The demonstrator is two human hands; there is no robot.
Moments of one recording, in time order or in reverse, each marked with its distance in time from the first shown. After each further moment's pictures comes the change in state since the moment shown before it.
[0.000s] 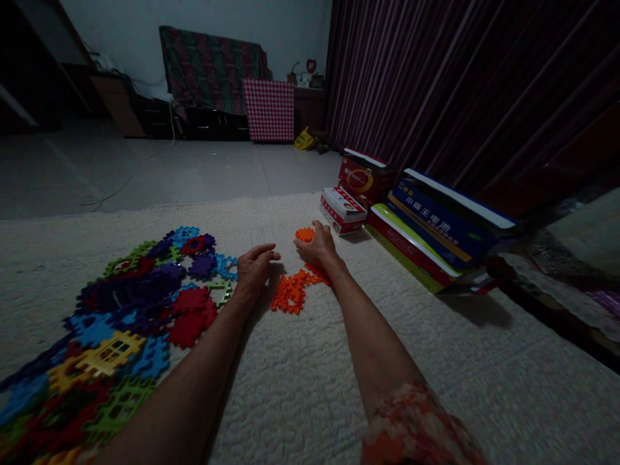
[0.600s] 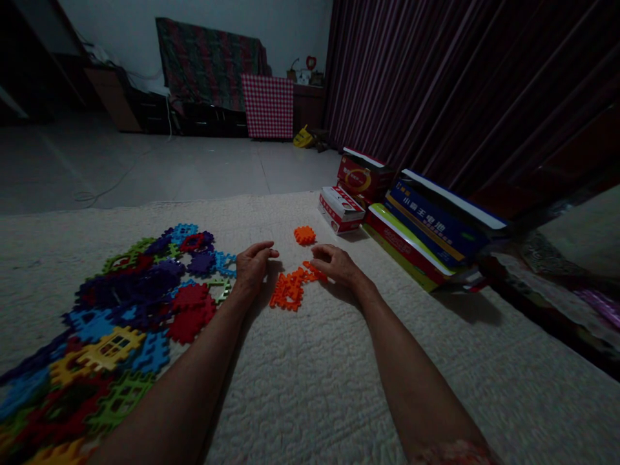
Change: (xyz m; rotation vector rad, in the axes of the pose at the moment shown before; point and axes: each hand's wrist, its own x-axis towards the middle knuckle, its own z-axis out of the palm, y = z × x) left_hand 0.002 -0.003 0.001 -0.010 0.016 -0.014; right_hand -0.063 0.036 -0.052 0.331 -0.322 -0.171
